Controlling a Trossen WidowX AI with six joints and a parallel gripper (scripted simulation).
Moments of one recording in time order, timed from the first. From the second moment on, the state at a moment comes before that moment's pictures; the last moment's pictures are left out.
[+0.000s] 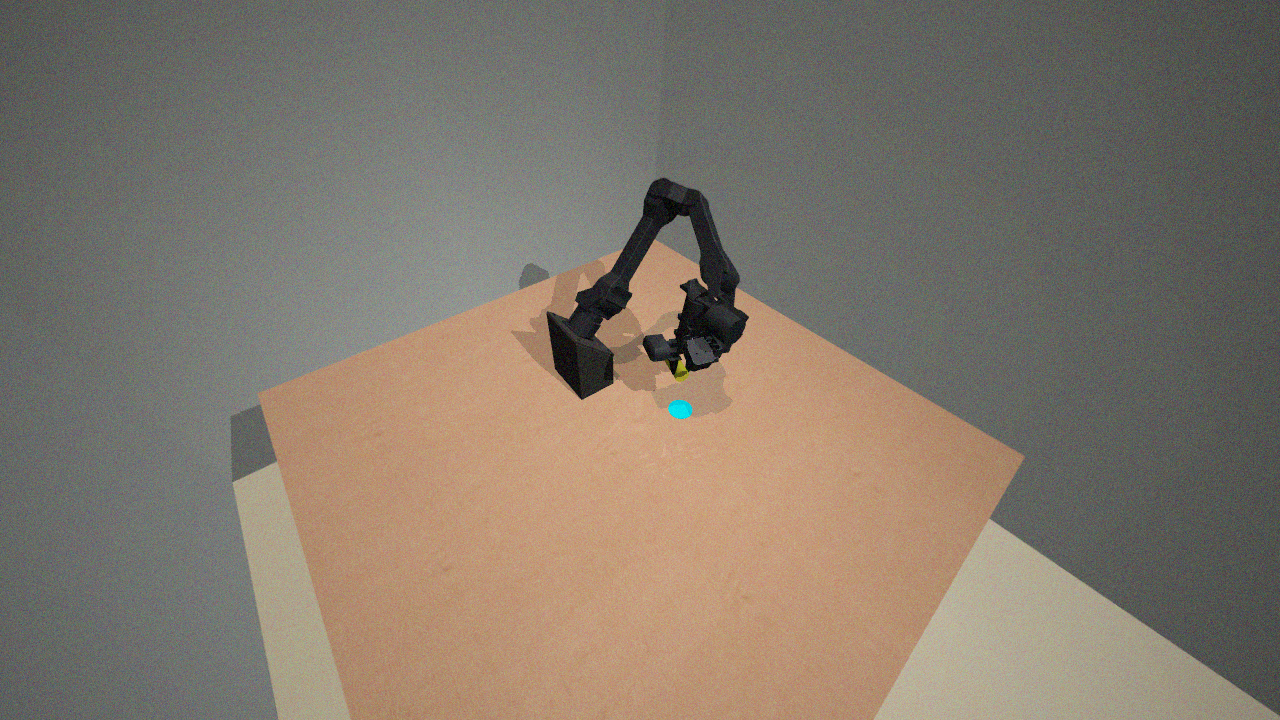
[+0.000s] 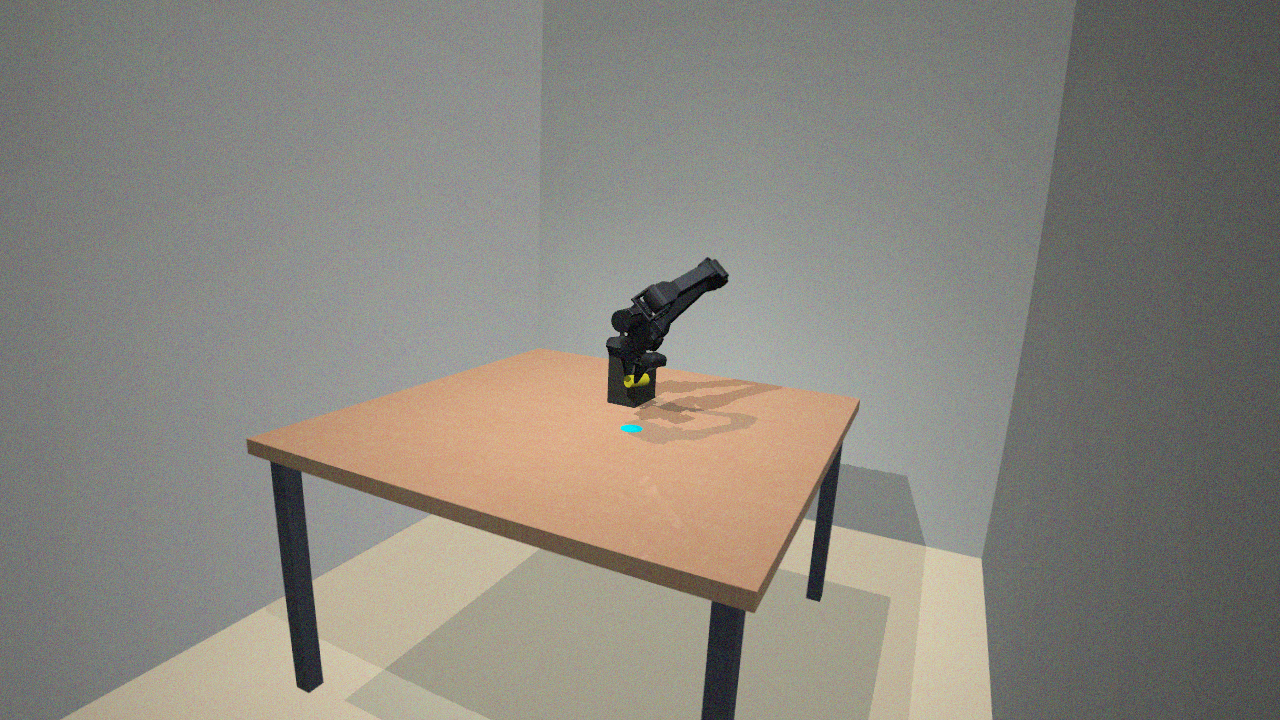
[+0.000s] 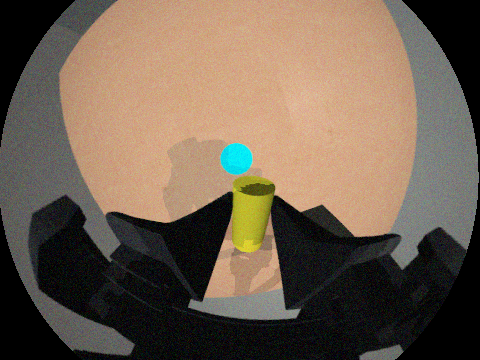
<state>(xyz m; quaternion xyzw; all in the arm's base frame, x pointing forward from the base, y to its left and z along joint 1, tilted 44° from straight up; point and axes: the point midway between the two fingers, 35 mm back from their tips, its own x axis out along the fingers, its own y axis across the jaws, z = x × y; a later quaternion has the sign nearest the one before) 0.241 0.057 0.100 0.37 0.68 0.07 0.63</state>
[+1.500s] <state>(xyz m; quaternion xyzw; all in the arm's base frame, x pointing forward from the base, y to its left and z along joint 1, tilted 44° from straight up) 0.231 0.061 0.071 0.28 0.67 -0.03 0.69</state>
